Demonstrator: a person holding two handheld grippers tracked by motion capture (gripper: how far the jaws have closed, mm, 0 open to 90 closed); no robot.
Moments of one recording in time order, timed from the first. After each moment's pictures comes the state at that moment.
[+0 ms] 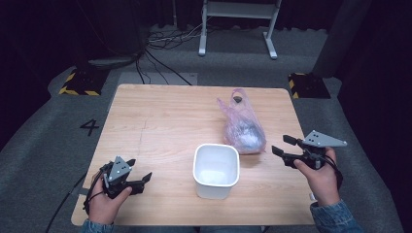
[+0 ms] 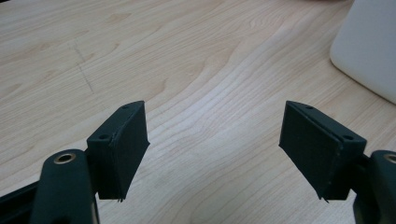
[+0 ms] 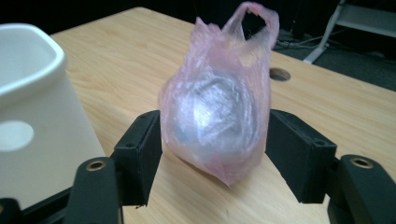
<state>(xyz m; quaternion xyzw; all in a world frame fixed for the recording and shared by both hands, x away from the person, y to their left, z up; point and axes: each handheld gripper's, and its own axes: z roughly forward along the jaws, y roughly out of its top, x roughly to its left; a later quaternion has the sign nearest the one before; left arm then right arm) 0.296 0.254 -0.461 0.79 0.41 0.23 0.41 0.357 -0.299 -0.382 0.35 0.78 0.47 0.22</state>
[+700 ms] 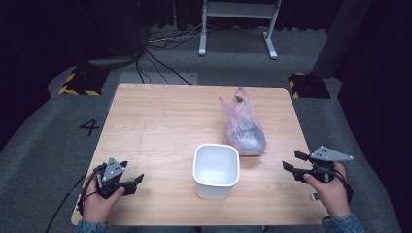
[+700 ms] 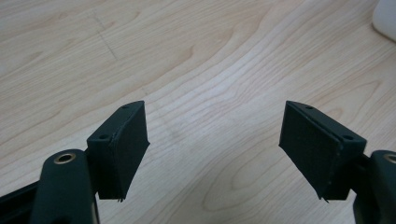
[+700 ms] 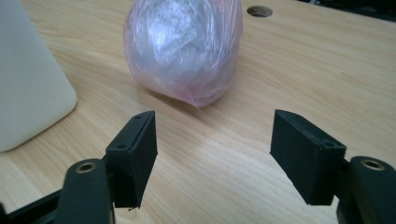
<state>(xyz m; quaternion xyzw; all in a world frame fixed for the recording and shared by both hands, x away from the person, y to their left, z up) 0.299 0.279 -0.479 0.80 0.42 0.23 0.38 0.339 -0.339 -0.428 0.40 0.79 0.42 0.20</state>
